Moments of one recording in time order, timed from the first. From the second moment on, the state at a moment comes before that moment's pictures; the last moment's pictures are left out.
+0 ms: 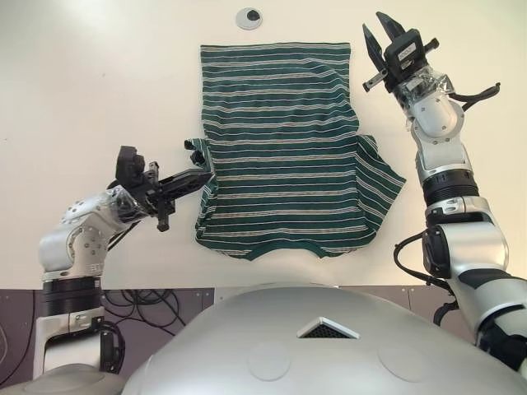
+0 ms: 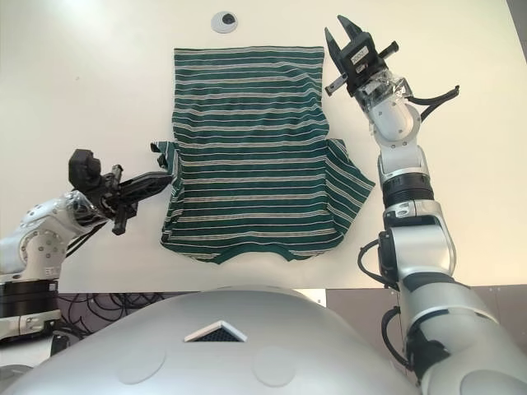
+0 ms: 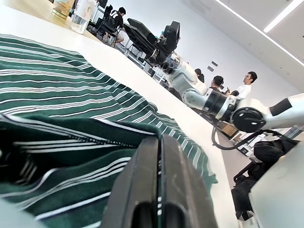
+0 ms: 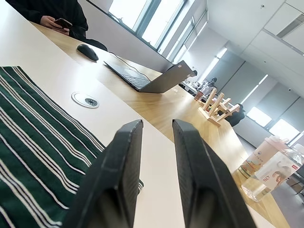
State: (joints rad) left arm 0.18 0.57 0.12 -0.04 -0.77 0.50 -1.26; right arm -0.52 -0.37 0.08 0.77 -0.12 -0.61 0.32
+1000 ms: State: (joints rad) left arm 0.11 0.31 0.01 0.04 -0.49 0.08 -1.07; right arm 0.21 -0.75 -0.19 0.08 0.65 0.61 0.97
